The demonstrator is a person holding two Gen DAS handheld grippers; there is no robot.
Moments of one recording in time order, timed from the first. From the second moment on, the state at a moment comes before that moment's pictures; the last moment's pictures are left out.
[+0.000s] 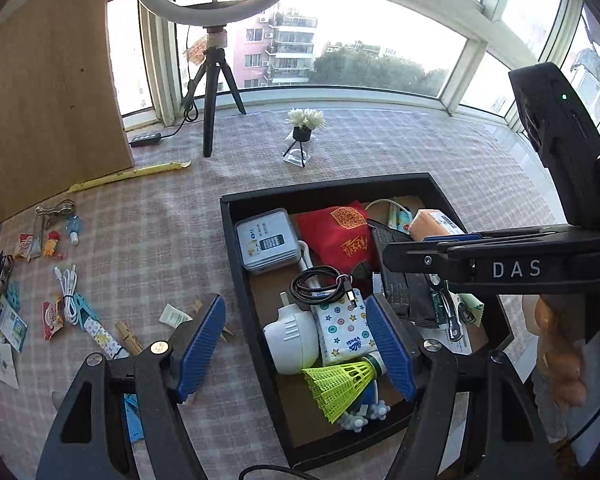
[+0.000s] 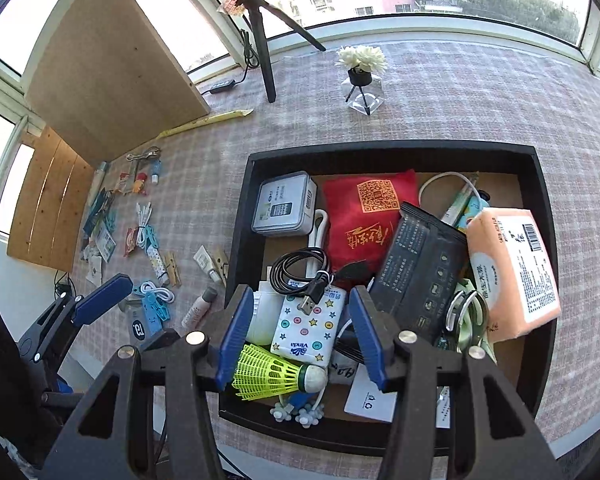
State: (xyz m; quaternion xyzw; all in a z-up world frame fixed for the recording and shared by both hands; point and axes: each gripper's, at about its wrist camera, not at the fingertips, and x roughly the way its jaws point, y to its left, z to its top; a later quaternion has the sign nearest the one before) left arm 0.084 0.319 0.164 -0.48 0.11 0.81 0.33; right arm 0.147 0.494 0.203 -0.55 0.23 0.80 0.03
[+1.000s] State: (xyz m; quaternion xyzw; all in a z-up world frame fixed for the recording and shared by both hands) left arm 0.016 0.070 0.129 -0.51 -0.04 0.85 0.14; right arm 0.059 0.331 0.193 -0.53 0.10 0.84 -0.04
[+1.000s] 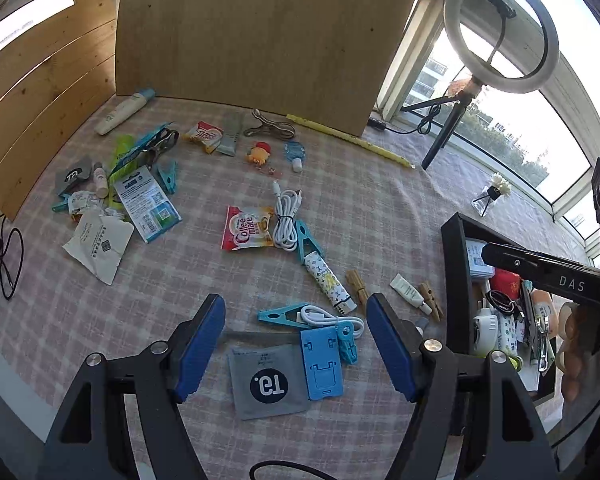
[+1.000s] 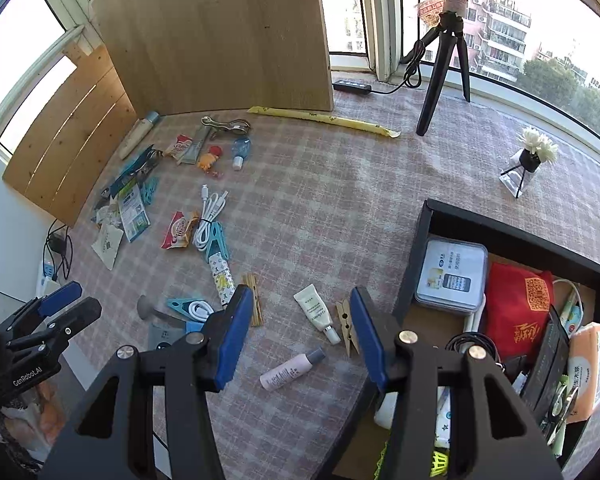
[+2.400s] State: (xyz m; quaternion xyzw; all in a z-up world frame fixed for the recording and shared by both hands) left arm -0.128 0.037 0.018 -0.62 -0.08 0.76 0.16; right arm -0.099 0.208 0.085 -0.65 0.10 0.75 -0.12
